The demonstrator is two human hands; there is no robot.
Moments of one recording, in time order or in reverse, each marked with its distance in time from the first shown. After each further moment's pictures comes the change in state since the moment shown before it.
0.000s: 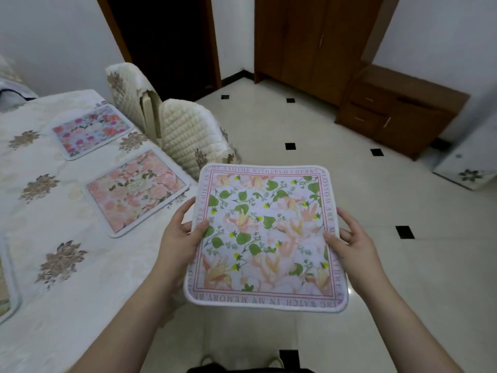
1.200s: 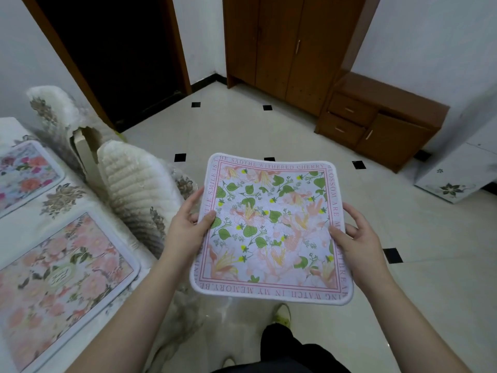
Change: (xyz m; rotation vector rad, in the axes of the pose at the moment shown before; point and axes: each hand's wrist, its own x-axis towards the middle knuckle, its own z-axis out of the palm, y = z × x) left_hand 0.283 0.073 0.124 -0.032 -0.145 0.093; right_hand 0.262 -0.076 -0.009 -0.005 0.157 -0.012
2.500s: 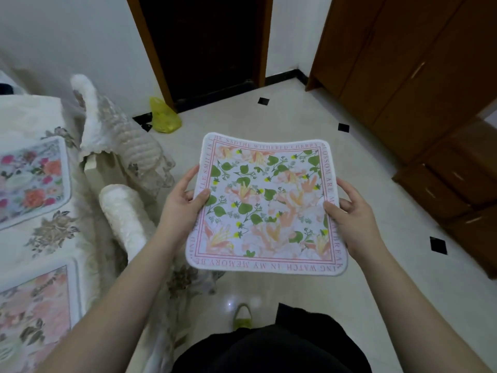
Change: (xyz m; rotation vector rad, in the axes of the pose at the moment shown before) left_hand 0.343 0.062 -0.033 -0.143 0.342 -0.101; right_hand 0.423 -0.122 0.211 -0.172 -0.436 0.009
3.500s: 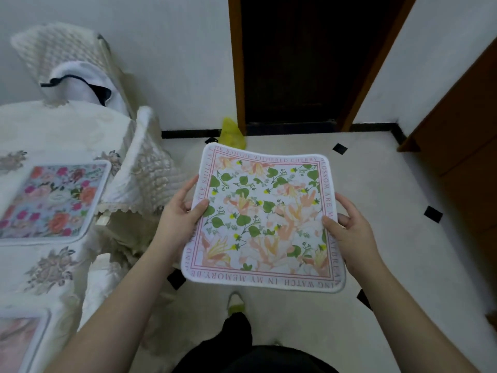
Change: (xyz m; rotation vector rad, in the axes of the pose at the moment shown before) left_hand 0.224 0.086 -0.012 -0.031 0.414 -0.044; right_hand 0.337 -0.115 0.120 -0.120 -0.409 -0.029
